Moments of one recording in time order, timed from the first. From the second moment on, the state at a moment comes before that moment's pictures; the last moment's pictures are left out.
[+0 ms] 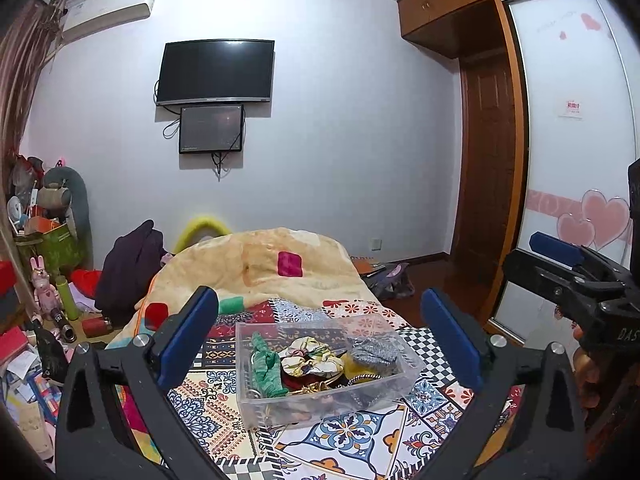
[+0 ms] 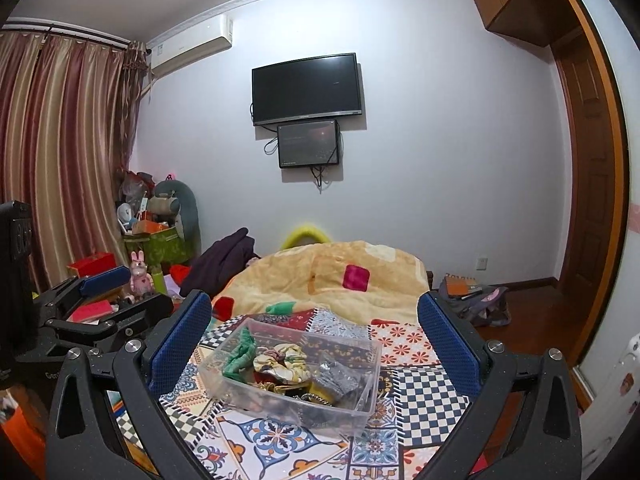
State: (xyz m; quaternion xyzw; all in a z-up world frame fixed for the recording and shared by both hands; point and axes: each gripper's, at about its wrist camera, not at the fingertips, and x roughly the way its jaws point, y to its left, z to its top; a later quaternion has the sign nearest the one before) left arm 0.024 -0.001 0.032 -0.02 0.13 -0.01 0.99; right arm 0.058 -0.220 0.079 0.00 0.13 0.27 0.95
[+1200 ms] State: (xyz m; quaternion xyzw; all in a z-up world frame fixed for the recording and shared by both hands) left arm 0.019 -0.004 0.034 -0.01 0.13 -0.02 0.99; right arm 0.058 -0.218 0.079 0.00 0.14 0.27 0.95
